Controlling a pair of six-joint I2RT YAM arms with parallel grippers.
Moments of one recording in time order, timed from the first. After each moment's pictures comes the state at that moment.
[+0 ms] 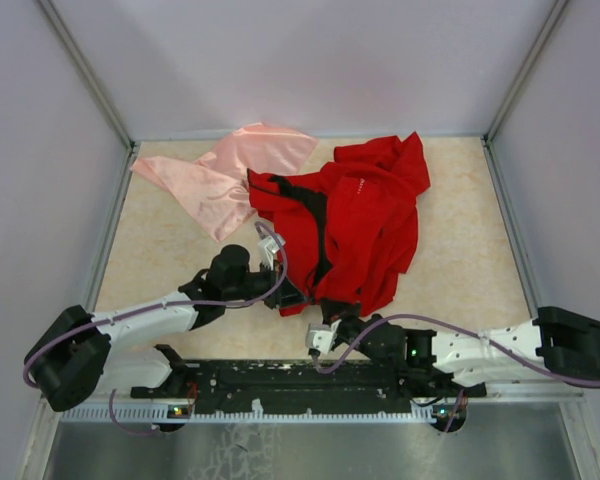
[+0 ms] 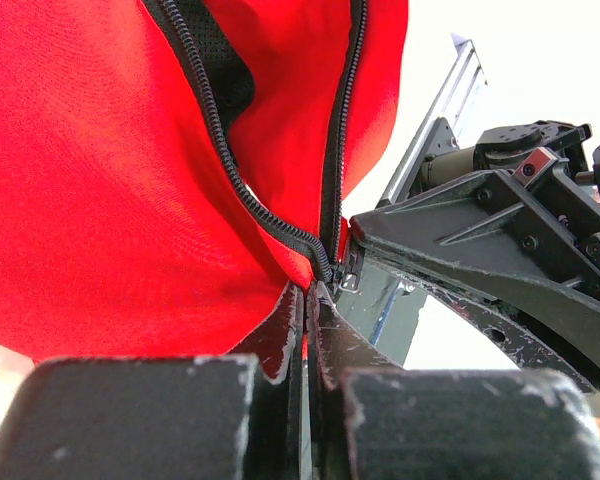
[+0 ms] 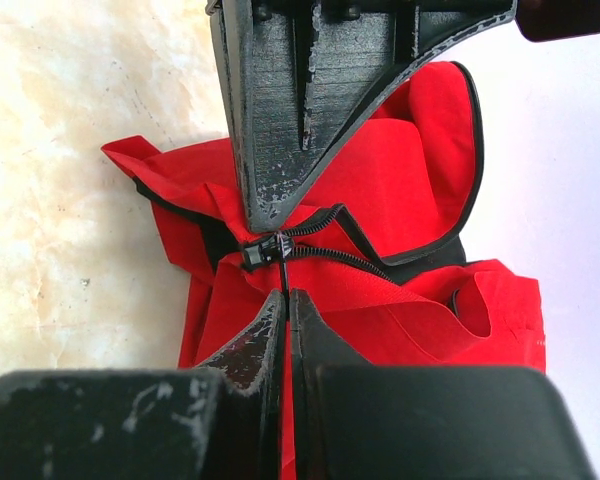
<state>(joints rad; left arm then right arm) -0.80 1.20 0.46 0.35 0.47 -0.66 1.40 0.94 0.19 0.52 0.47 -0.83</state>
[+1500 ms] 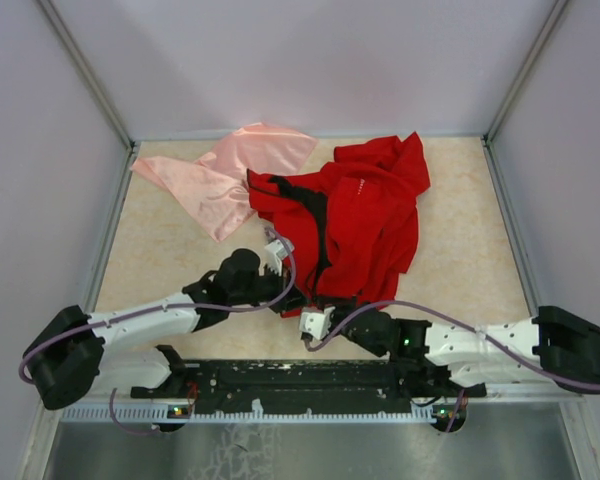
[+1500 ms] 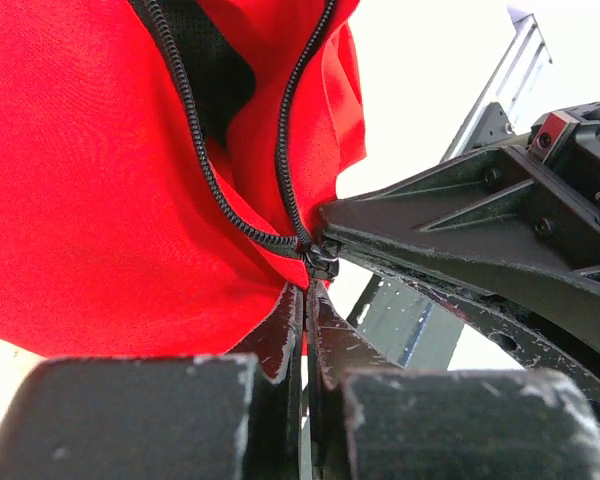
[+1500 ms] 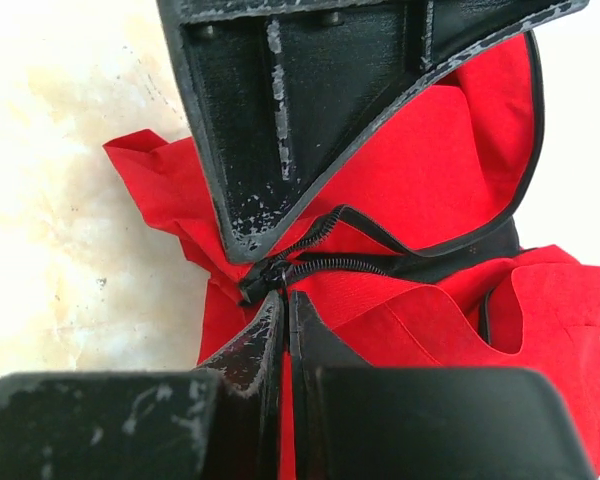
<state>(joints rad) -0.89 1.19 0.50 0.24 0.33 -0.58 1.31 0.99 0.30 0.36 0.40 -0.70</state>
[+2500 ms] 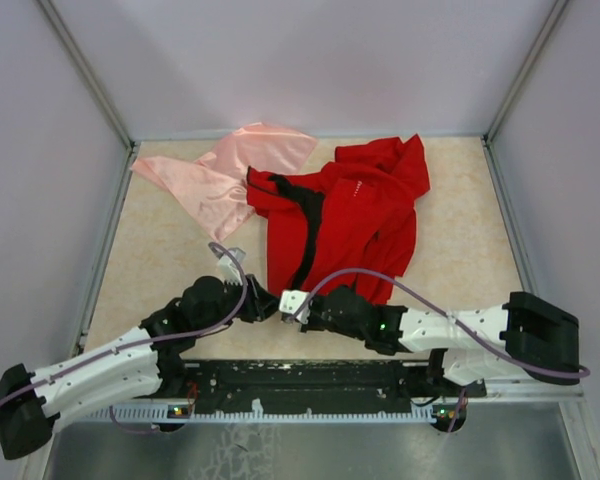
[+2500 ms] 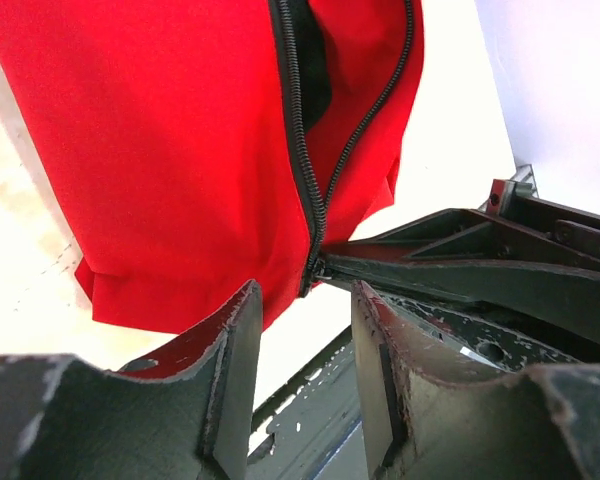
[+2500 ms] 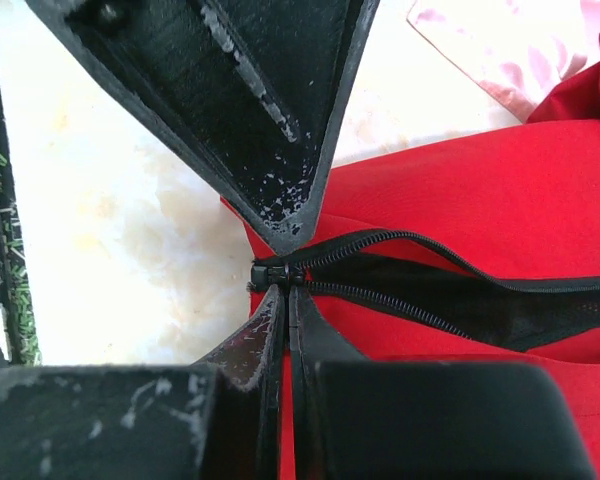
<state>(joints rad) -0.94 0.71 0.32 0.03 -0.03 -0.82 1.24 1.20 0.48 0.32 0.13 -0.41</state>
